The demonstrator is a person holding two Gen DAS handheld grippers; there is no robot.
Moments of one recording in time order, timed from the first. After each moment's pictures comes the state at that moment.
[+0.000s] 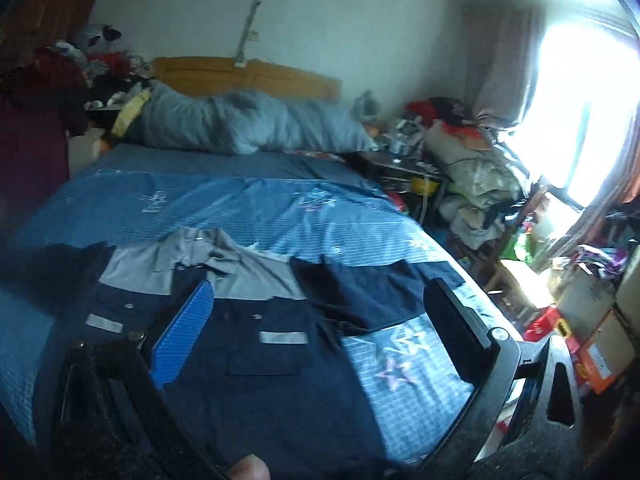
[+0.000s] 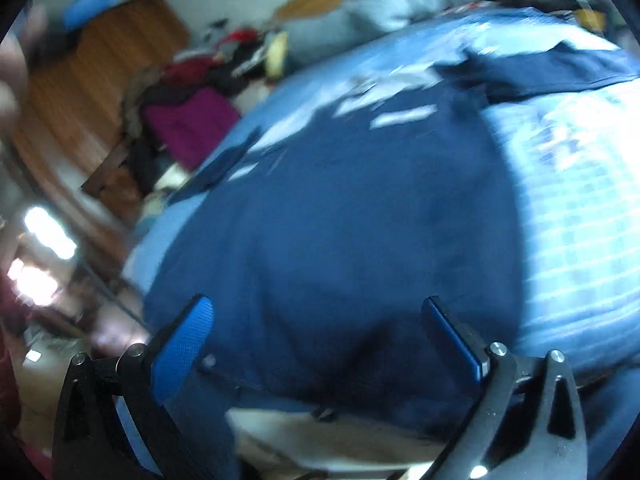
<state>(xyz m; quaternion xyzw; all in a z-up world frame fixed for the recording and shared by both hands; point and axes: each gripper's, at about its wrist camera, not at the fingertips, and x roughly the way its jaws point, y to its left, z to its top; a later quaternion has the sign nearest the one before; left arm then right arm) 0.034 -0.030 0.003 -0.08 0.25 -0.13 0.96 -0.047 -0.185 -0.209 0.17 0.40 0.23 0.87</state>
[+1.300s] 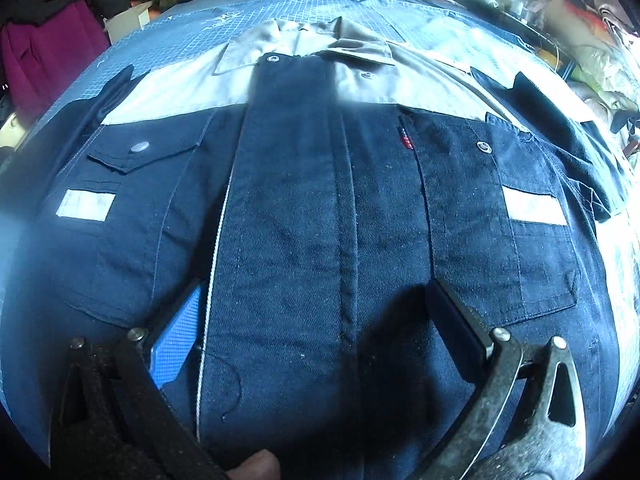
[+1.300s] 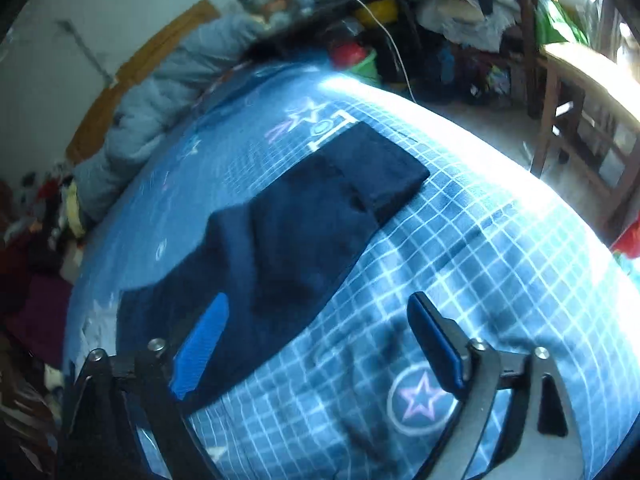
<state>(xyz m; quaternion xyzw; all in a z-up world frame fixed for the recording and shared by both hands) 0.135 0.027 -0.222 -0.02 0.49 0.00 0.87 0.213 -0.576 -0.198 0.31 0.40 -0.08 0.86</state>
